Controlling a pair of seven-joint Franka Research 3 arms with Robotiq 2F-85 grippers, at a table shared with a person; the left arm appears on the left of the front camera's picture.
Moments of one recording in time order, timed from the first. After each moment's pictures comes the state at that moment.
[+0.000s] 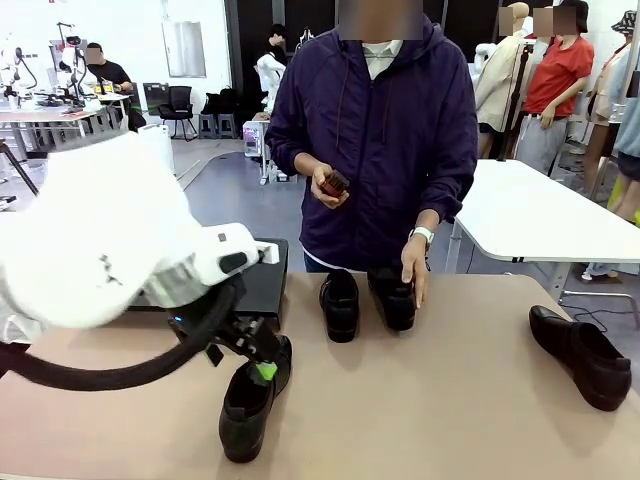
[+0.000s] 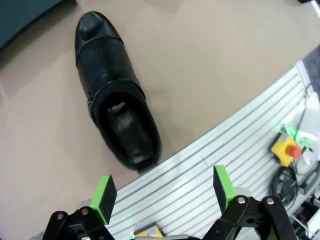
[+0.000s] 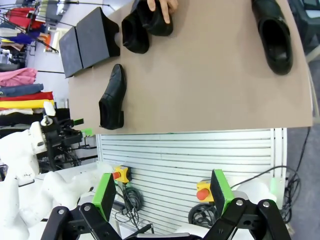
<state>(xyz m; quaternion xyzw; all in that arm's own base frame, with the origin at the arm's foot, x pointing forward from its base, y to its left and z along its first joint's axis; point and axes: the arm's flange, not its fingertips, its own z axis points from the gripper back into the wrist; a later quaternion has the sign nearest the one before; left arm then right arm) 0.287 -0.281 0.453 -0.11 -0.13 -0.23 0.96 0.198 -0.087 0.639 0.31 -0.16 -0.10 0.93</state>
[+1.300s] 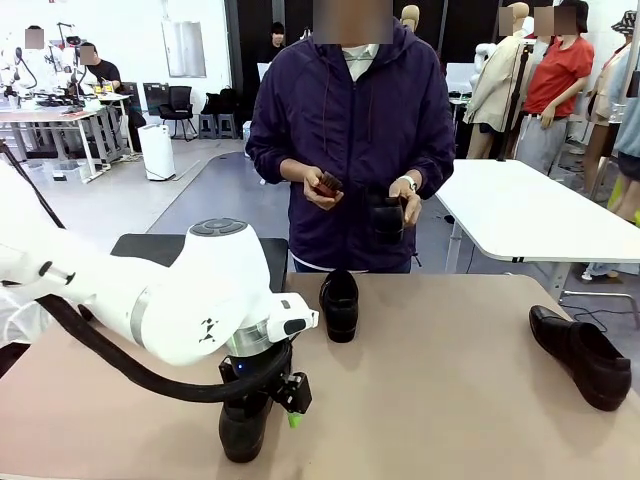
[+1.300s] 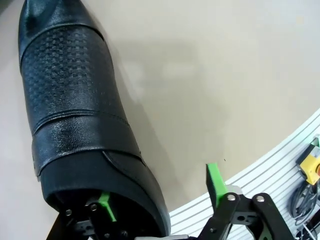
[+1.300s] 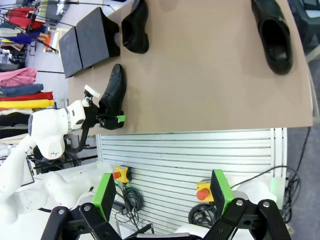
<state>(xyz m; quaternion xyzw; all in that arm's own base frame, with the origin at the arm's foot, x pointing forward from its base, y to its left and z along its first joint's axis) 0.340 -0.328 0.335 -0.06 -0.05 -0.23 0.97 0.198 -0.087 0.639 0.31 -0.16 -0.10 0.93</state>
